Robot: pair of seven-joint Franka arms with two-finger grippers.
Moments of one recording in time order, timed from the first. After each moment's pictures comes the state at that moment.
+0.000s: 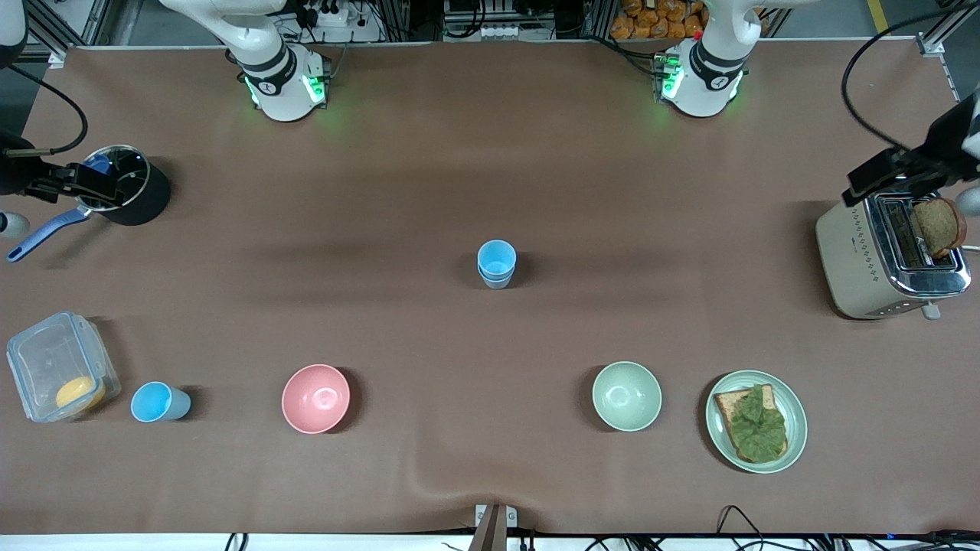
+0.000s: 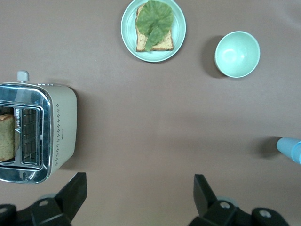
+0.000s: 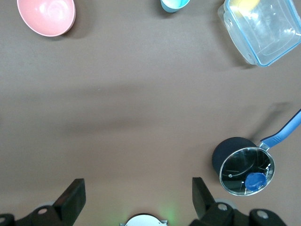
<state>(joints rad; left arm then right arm) -0.07 -0.03 0.05 -1.55 -0.04 1.54 -0.15 -0.04 0.04 -0.03 -1.57 -0.03 1.44 -0.01</state>
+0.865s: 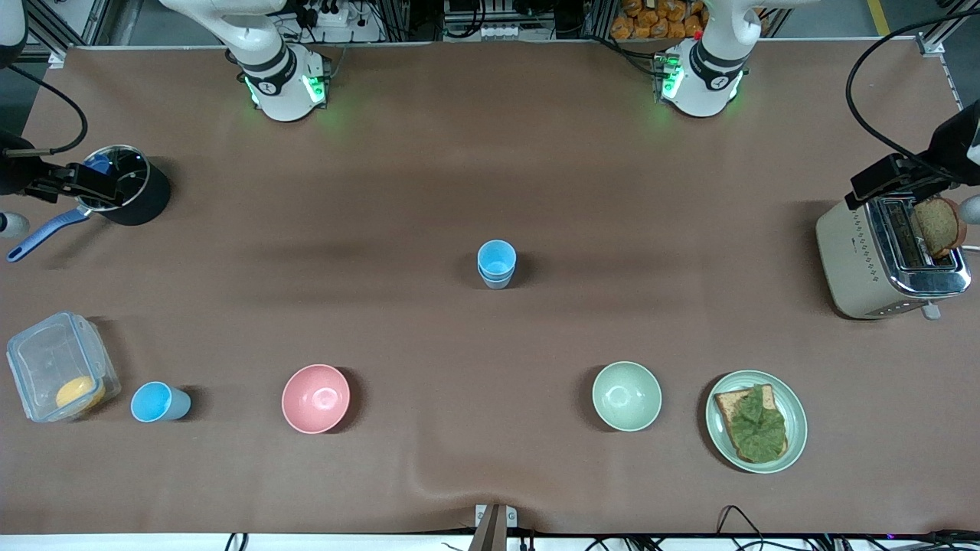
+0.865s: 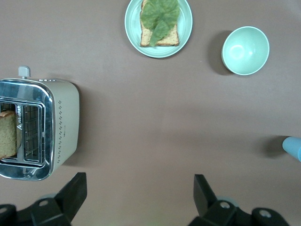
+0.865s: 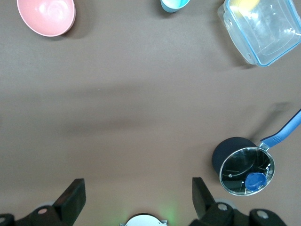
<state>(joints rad) -0.07 0.02 0.06 -1.54 -0.03 1.53 -0.15 -0.04 0.04 -0.03 -1.57 -0.03 1.44 -0.01</state>
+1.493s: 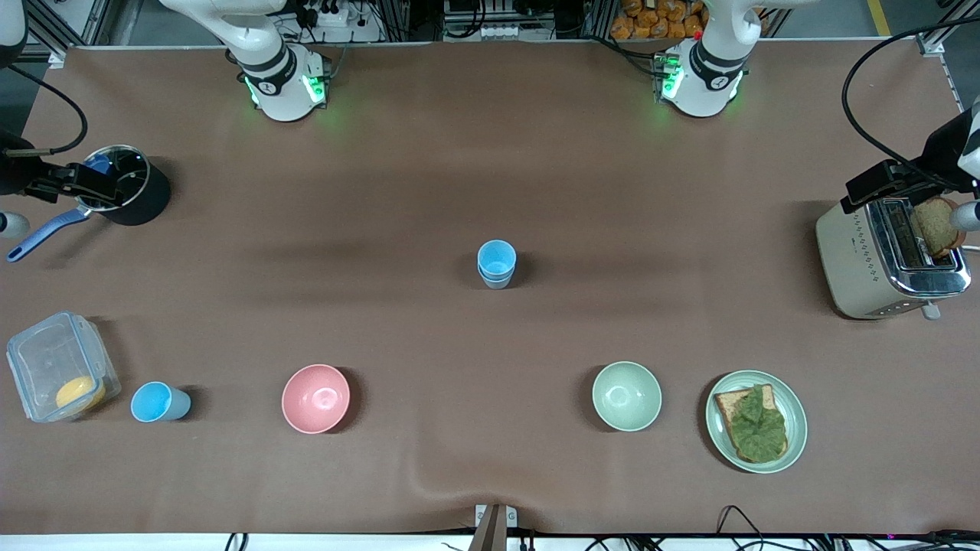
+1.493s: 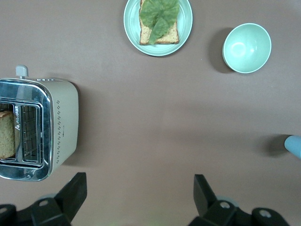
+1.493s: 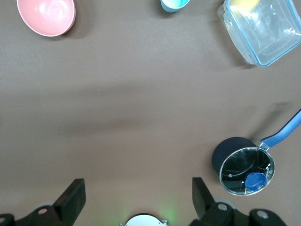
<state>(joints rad) -0.08 0.03 0.06 -1.53 -0.03 1.53 -0.15 -0.04 0.04 -0.03 -1.57 -0.03 1.44 -0.01</state>
